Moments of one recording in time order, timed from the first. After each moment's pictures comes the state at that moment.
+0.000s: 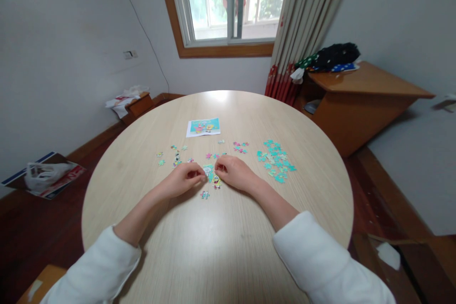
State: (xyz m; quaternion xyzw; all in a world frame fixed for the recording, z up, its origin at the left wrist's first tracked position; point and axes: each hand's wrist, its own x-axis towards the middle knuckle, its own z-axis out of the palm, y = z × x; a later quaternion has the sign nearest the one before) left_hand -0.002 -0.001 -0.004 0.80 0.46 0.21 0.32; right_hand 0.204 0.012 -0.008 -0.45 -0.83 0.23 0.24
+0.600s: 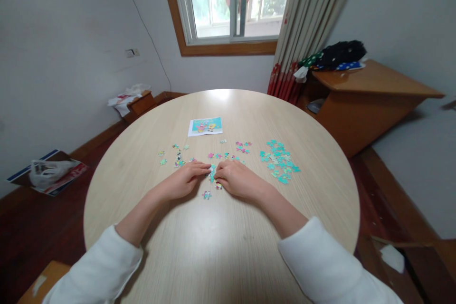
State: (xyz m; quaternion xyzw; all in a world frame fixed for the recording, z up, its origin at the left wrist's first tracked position) left_hand -0.008 0.005 -0.012 0.91 0.34 0.18 0.17; right_hand 0.206 -0.001 0.003 -0.36 -0.91 0.17 0.13
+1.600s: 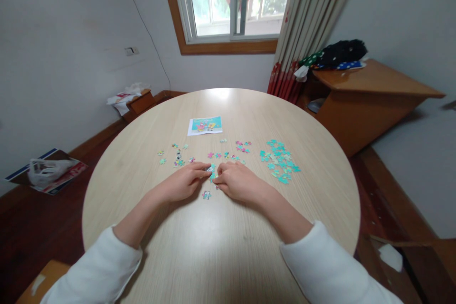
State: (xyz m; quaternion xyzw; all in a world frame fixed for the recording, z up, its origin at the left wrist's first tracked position) left_hand -0.003 -0.002 -0.003 0.90 0.36 0.15 0.20; right_hand 0.206 -0.011 0.015 -0.37 -0.91 0.16 0.06
